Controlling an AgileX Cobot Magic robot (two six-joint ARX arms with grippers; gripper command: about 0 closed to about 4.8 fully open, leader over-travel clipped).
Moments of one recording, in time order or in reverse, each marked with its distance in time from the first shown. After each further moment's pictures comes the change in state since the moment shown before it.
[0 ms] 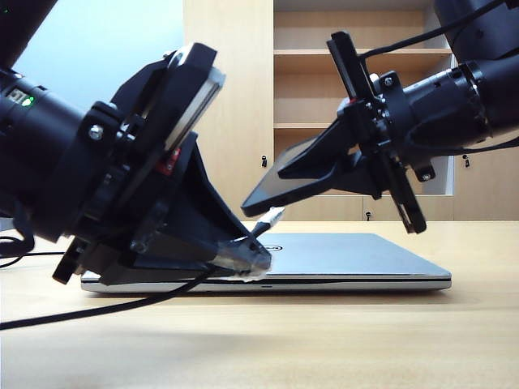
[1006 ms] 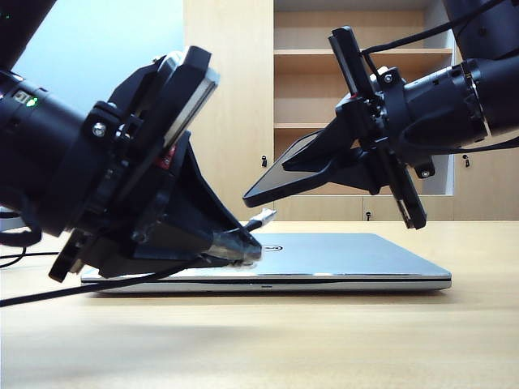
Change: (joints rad) left arm 0.038 0.000 -0.003 0.021 -0.002 -0.037; right arm 0.018 0.000 -0.032 0.111 0.101 0.043
